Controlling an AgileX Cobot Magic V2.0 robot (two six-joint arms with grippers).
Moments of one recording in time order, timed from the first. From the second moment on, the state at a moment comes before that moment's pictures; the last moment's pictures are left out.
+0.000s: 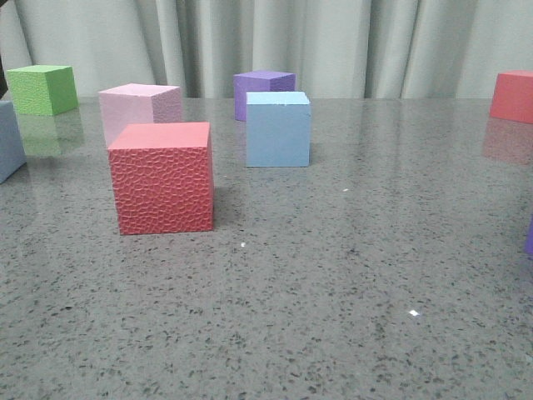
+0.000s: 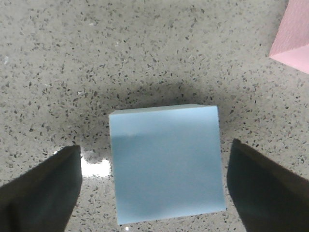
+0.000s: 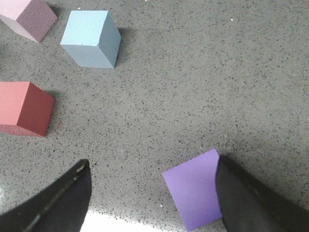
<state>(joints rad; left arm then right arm) -0.07 1.56 -1.35 -0.08 1.06 -0.17 0.49 0.86 -1.08 -0.05 1.04 0.44</state>
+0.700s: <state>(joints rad) -0.07 1.59 -1.35 -0.12 1.07 -0.17 0.49 0.86 -1.08 -0.05 1.04 0.44</state>
